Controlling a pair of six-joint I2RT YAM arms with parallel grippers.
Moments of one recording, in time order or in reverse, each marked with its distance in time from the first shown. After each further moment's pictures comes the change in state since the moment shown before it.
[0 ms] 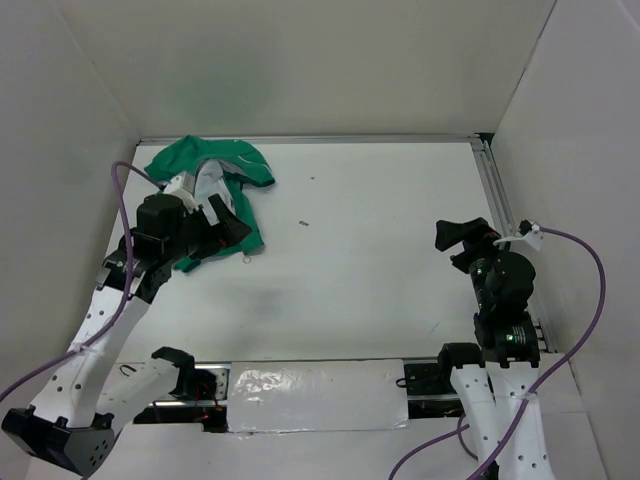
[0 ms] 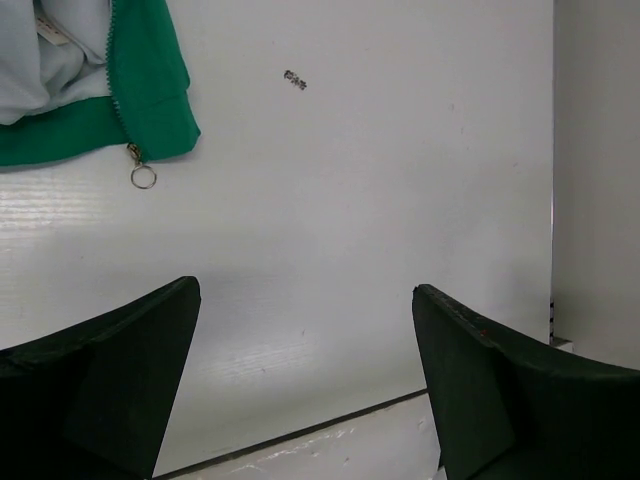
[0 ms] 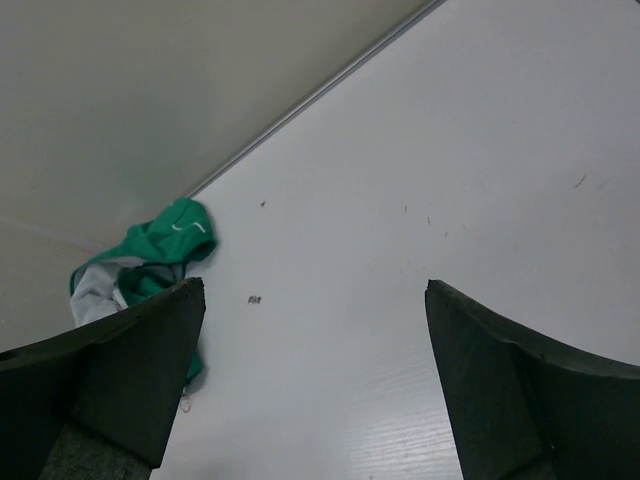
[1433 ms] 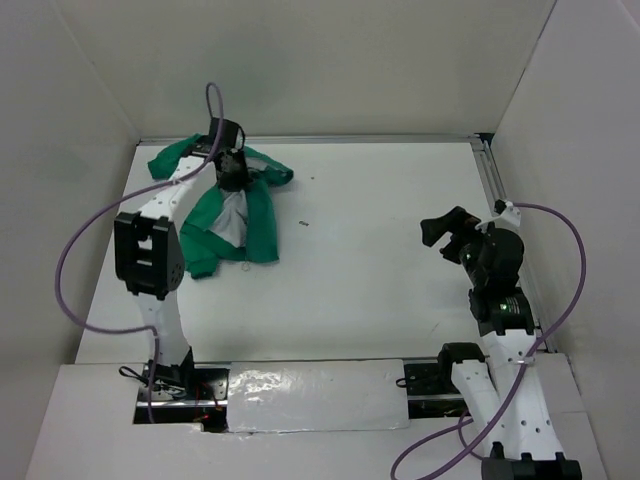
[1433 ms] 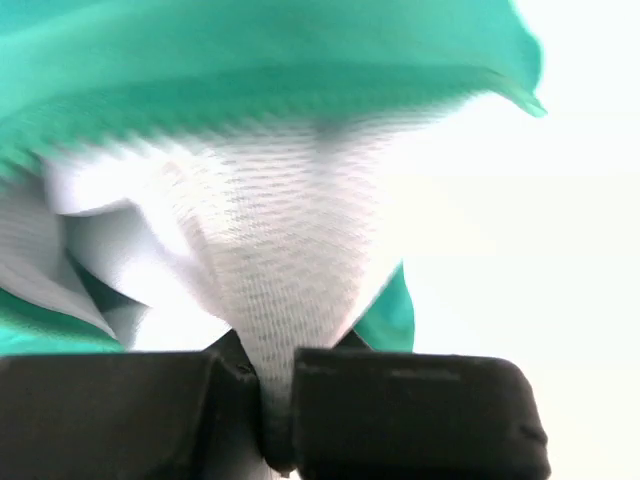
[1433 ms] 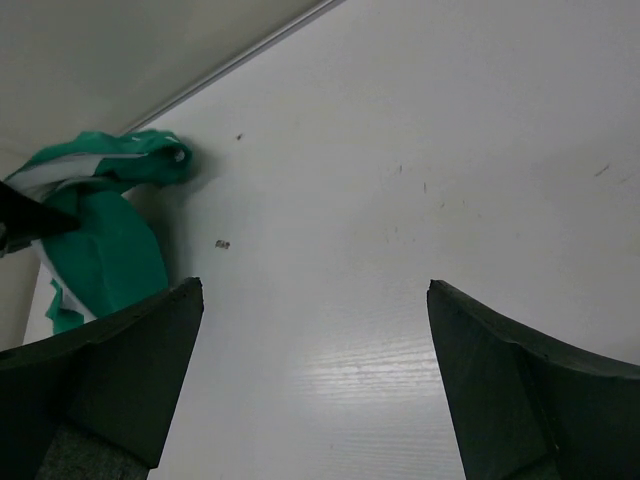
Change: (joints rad) left arm 0.146 1.149 0.746 -0.031 -0.137 0.238; right arm -0.002 0.194 0.016 0.043 -0.137 -0.141
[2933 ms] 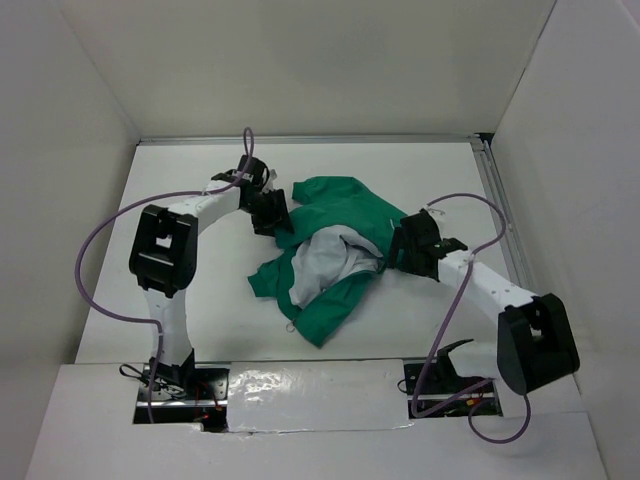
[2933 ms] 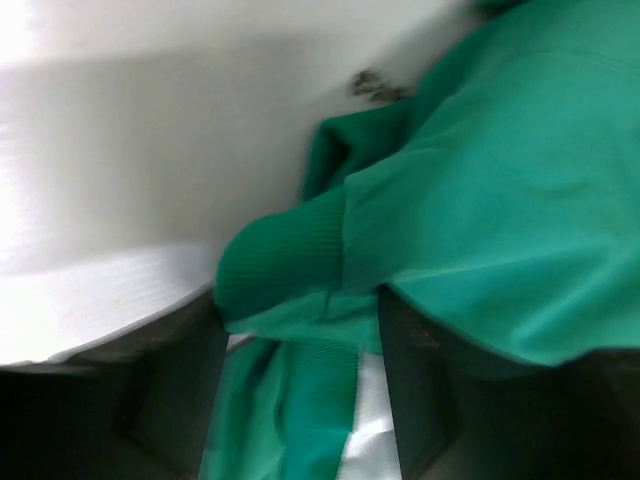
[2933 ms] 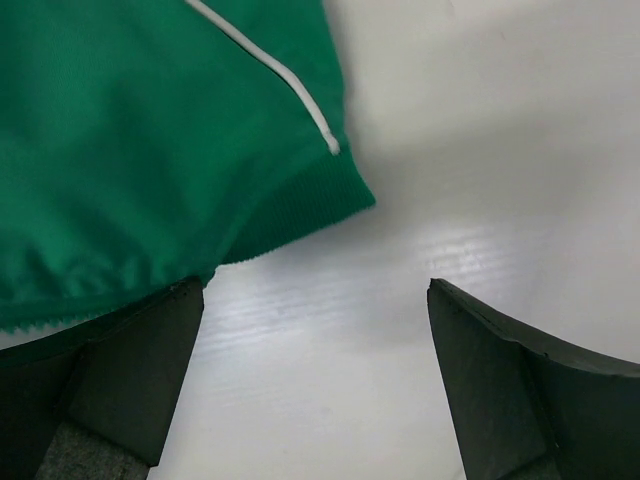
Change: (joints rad) left arm -0.153 -0.023 -0.293 0.102 0.363 -0.097; right arm 0.340 0.648 0.014 -0.125 0.399 0.008
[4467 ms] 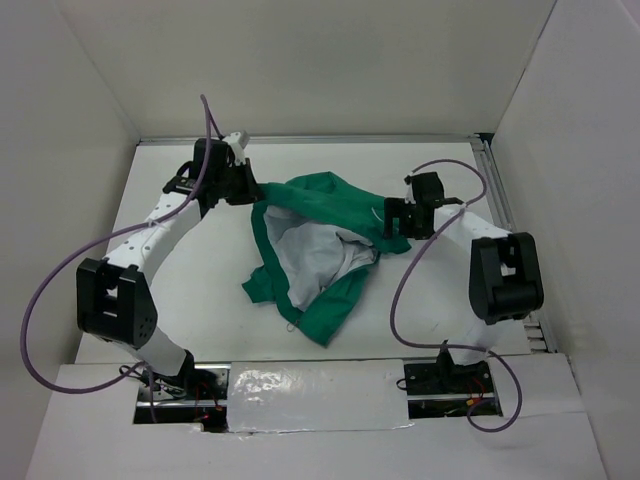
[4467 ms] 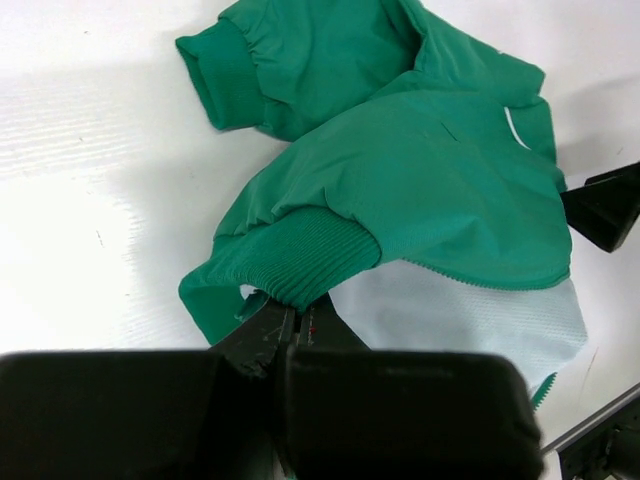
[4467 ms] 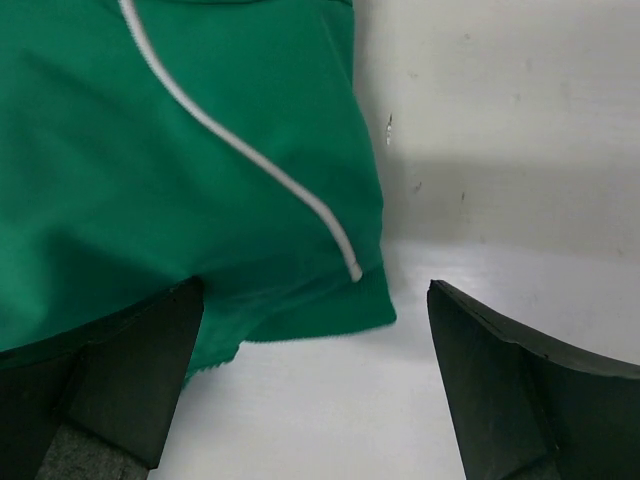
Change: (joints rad) left arm 0.050 -0.449 -0.154 0.187 -0.094 0.172; right arm -0.183 0.390 0.334 0.117 -0.351 -0.381
